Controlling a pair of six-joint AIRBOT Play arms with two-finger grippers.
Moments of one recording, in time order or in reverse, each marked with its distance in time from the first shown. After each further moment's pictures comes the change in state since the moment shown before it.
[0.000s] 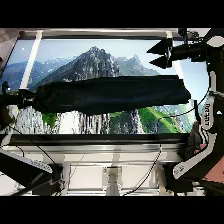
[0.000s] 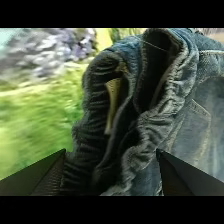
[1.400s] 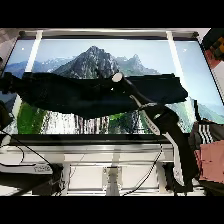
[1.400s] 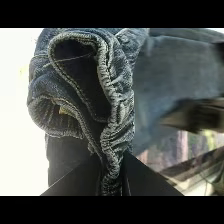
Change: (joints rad) left arm -0.090 0.455 -0.002 -0.010 -0.227 -0.067; right arm 0.741 -0.380 -0.001 0.018 -0.460 0.025
